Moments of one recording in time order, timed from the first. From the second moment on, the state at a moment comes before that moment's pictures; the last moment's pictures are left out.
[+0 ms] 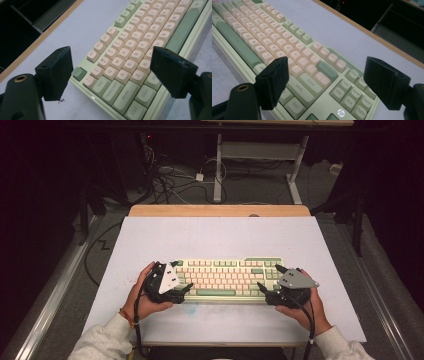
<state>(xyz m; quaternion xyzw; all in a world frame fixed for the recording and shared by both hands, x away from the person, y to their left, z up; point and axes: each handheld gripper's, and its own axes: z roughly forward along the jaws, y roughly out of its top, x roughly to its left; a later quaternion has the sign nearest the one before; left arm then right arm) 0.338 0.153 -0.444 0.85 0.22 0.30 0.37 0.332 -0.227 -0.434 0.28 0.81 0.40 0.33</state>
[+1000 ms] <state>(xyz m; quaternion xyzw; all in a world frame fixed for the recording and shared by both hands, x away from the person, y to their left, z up) 0.316 0.198 -0.467 0.85 0.26 0.31 0.33 0.308 -0.270 -0.449 0.33 0.78 0.38 0.36</state>
